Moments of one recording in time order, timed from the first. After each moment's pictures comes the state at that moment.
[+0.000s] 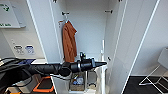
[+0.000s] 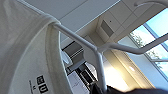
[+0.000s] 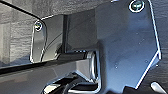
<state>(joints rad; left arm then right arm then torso) 0.17 2.49 -1.00 0.11 -0.11 -0.81 -1.54 3.09 -2.71 -0.08 0.09 0.08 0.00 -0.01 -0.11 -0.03</state>
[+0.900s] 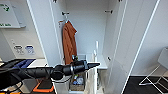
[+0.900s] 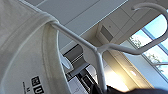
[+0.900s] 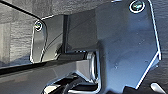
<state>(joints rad) 0.20 2.39 -0.94 0.17 -0.16 -0.82 -1.54 3.09 -2.71 -0.08 0.09 0.08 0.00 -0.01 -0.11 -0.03</state>
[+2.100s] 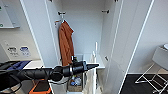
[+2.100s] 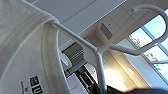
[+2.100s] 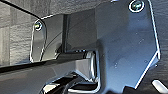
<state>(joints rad) 0.22 2.38 -0.93 0.17 -0.15 -0.82 -1.54 3.08 -2.71 -0.08 0.09 0.08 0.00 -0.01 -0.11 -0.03</state>
